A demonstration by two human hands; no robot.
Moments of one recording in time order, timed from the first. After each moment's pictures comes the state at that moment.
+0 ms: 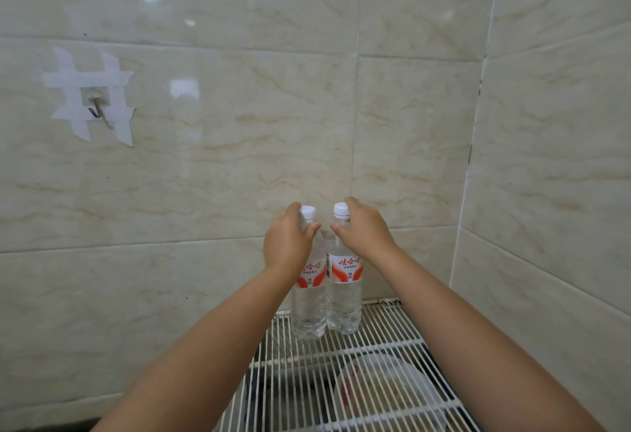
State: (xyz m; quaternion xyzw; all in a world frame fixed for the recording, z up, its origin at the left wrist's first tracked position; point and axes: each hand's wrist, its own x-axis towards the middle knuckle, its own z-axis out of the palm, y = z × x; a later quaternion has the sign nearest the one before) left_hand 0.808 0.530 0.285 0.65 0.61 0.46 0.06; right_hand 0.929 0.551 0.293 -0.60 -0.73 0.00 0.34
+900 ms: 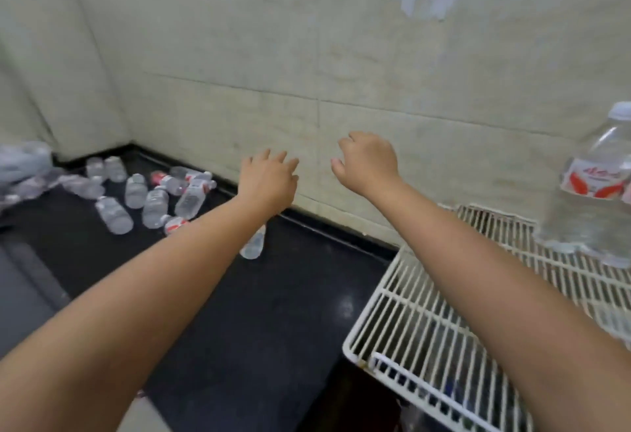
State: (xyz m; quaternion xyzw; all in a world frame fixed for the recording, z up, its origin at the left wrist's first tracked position) left_hand 0.534 0.285 0.226 0.48 0.86 0.06 -0.13; right_hand 0.649 0.387 0.248 -0.31 -0.92 -0.06 0.22
